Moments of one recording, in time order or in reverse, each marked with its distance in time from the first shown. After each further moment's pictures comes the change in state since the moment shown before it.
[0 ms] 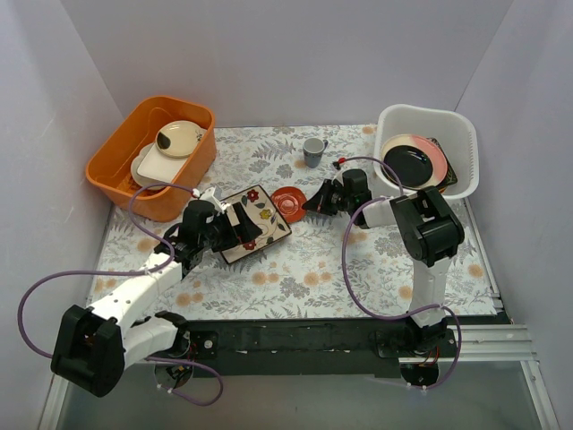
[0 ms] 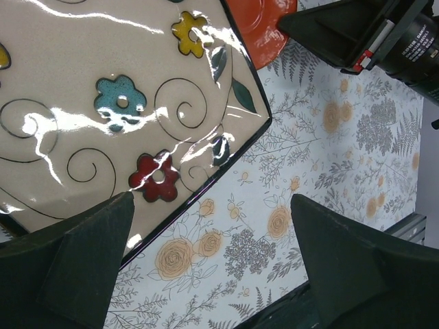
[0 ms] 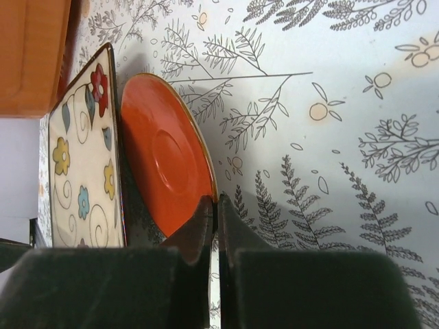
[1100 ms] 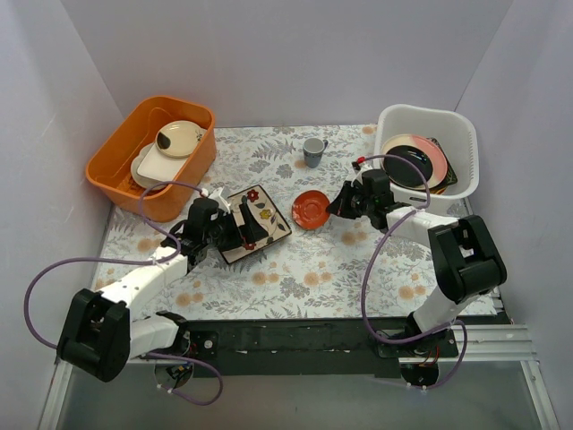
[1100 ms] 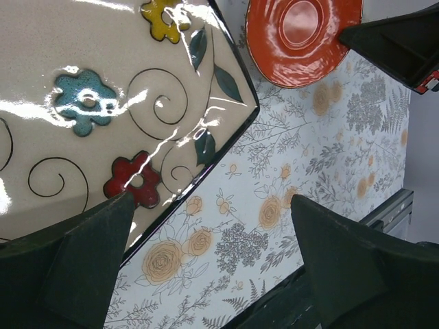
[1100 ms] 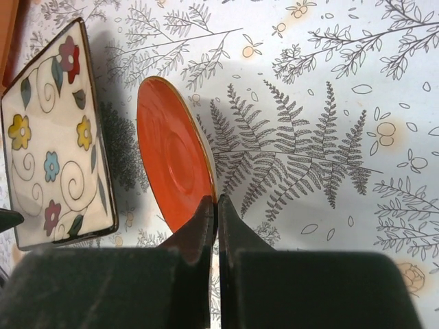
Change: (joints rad) left arm 0.000 0.113 0.003 0.076 0.101 0.007; right arm -0.053 -0.358 -0.155 -0.290 0.142 -0.173
